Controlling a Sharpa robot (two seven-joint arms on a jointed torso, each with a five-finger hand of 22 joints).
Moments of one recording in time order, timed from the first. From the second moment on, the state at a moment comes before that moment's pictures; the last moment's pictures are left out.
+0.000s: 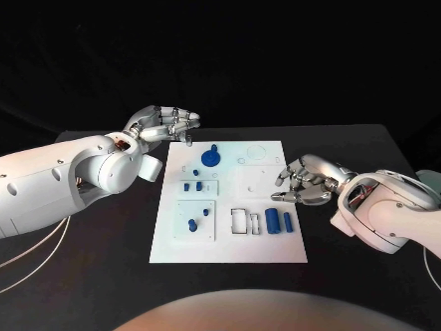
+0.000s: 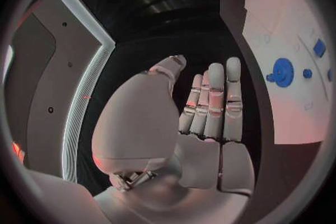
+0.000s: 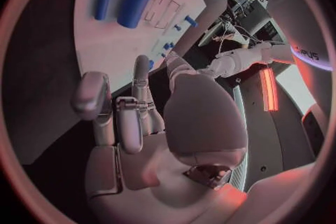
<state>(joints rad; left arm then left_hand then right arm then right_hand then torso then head) 1.19 -0.87 -0.02 1.52 -0.19 -0.24 0.26 1.44 -0.20 0.29 0.19 0.37 0.80 0.20 0.32 0.28 0.89 0.14 0.39 0.16 1.00 0.06 1.14 0.41 0.17 1.05 0.17 0.34 1.21 1.15 -1.11 -0.15 1.91 -1.22 -0.41 -0.30 1.28 -0.20 0.10 0.29 0.16 0.95 0.10 0.28 0.47 1.29 0.02 0.63 0.60 1.47 -0.05 1.51 1.31 0.12 1.44 0.05 1.00 1.31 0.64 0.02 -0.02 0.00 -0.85</state>
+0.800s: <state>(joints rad) 1.19 -0.88 -0.02 1.53 -0.18 -0.23 0.26 1.44 -0.20 0.29 0.19 0.37 0.80 0.20 0.32 0.28 0.89 0.14 0.39 0.16 1.00 0.06 1.14 0.41 0.17 1.05 0.17 0.34 1.21 1.08 -1.09 -0.16 1.93 -1.32 -0.38 -0.48 1.26 -0.17 -0.02 0.30 0.18 0.96 0.08 0.29 0.60 1.46 0.01 1.38 1.31 1.47 -0.05 1.56 1.31 0.10 1.46 0.05 1.08 1.31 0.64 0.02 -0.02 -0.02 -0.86</state>
